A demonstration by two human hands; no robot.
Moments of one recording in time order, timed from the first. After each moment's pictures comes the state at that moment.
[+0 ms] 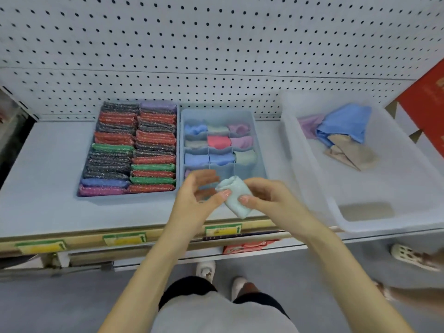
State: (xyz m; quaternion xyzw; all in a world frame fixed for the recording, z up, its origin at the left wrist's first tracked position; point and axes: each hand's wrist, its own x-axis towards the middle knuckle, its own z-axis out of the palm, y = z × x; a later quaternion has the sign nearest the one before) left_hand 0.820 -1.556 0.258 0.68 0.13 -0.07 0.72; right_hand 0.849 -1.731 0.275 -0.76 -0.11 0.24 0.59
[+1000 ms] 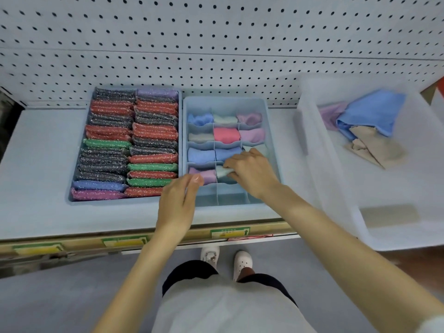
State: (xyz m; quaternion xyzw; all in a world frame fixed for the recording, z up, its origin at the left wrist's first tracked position) left_hand 0.856 -1.520 0.193 0.88 0.09 0.01 0.47; right_hand 0.959 -1.692 0.178 -0.95 -0.31 0.04 0.03
